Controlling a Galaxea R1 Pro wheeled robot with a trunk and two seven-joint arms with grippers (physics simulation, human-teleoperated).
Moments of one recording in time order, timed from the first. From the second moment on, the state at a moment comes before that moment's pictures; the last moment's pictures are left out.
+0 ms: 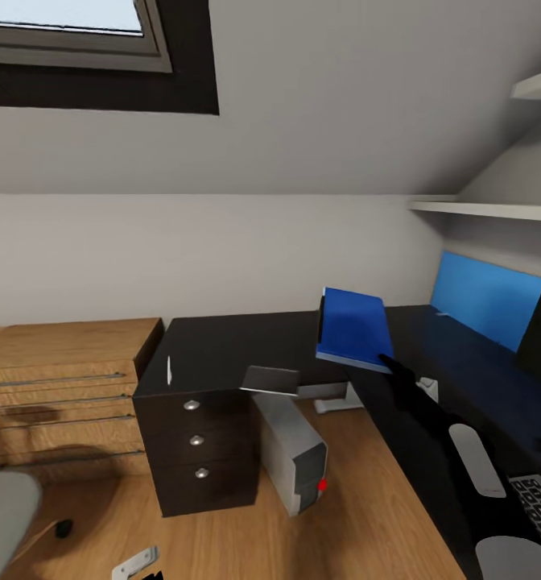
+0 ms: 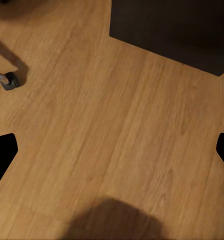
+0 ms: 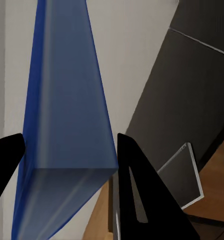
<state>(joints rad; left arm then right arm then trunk) -0.16 0.05 -0.15 -0.65 0.56 0.04 0.33 -0.50 -0.11 -0.25 -1.11 -1.24 0.49 0.10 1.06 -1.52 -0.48</state>
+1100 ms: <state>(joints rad) -0.16 0.05 -0.15 -0.65 0.56 0.04 0.34 -0.50 -0.10 -0.13 -1.09 -1.13 0.46 0.05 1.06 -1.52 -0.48</state>
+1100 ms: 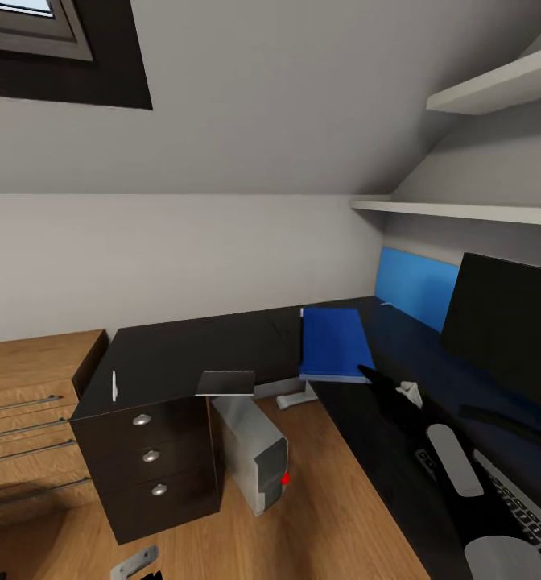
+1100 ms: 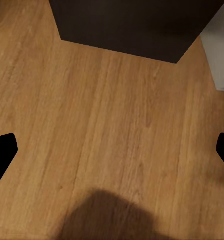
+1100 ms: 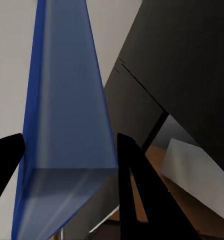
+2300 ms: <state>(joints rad) -0.16 0.05 -0.15 -0.65 0.56 -0.06 0.33 -0.50 0.04 -0.13 -0.95 -1.13 0.01 0.05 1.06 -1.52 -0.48</state>
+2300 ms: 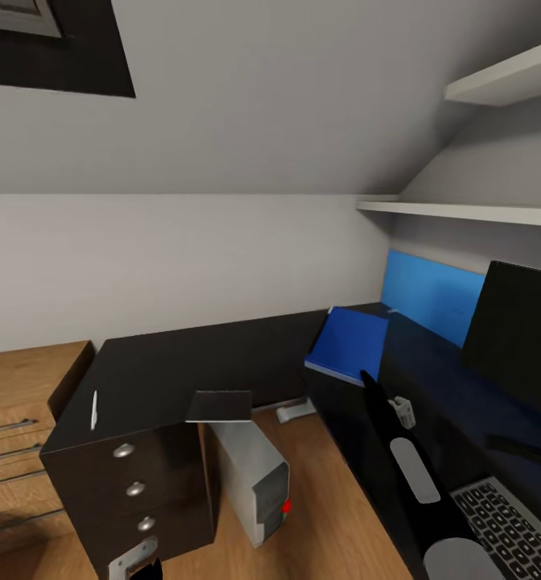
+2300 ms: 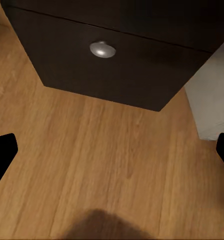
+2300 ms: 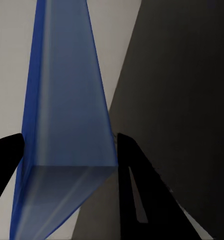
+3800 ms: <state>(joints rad) 0.14 0.09 -0.14 -1.28 0.57 0.38 0.34 -0.51 0.08 -0.13 -0.80 -1.14 -0.21 -0.02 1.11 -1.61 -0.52</state>
